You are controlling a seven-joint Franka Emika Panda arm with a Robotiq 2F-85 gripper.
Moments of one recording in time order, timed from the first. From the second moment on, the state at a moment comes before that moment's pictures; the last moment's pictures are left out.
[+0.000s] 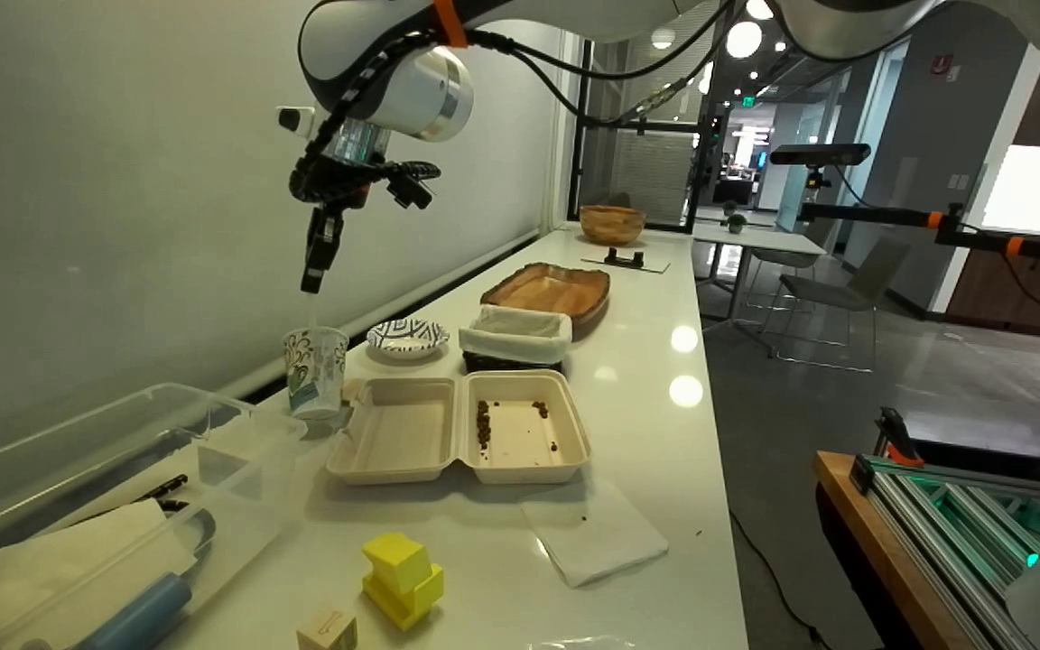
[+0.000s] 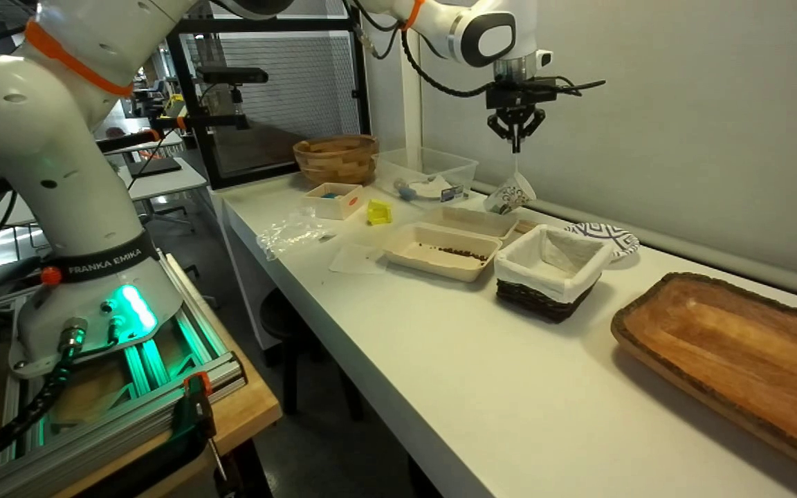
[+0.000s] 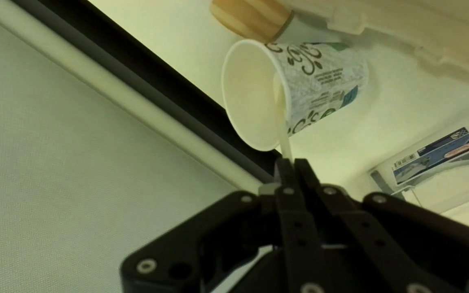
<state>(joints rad) -0.31 0.84 0.06 -1.16 0.12 2.28 -0.97</state>
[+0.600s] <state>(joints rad) -0.30 0.84 0.09 -1.16 0.12 2.21 -0.98</state>
